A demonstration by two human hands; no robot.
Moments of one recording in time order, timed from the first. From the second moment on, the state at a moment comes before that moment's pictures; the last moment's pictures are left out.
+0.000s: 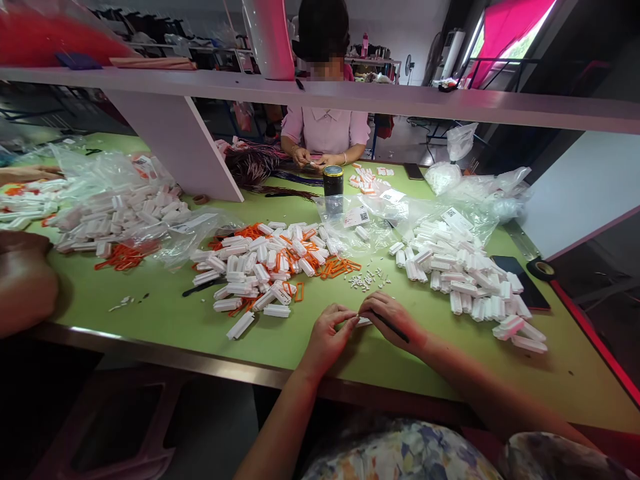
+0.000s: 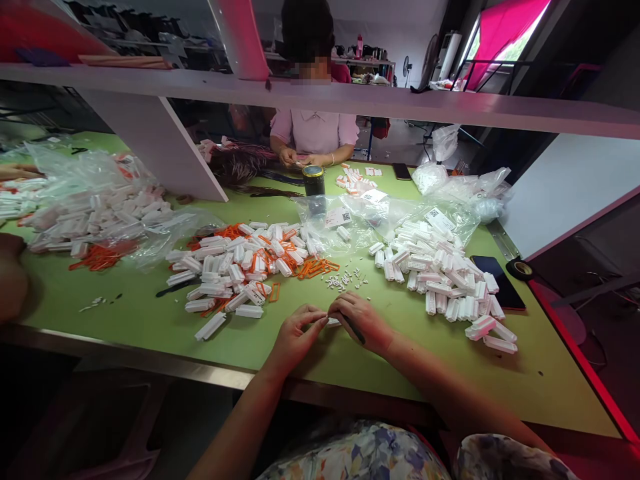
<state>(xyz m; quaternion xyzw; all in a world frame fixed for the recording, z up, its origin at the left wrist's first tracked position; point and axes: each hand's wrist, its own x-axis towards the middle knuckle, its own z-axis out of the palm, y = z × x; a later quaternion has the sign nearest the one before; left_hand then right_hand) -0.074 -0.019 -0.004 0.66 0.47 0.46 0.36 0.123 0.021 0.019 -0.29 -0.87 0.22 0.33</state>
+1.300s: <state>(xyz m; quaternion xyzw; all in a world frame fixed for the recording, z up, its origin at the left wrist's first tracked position) -0.071 -0.022 -0.010 0.71 0.53 0.38 0.27 0.132 0.026 0.014 -0.43 -0.59 0.52 0.44</state>
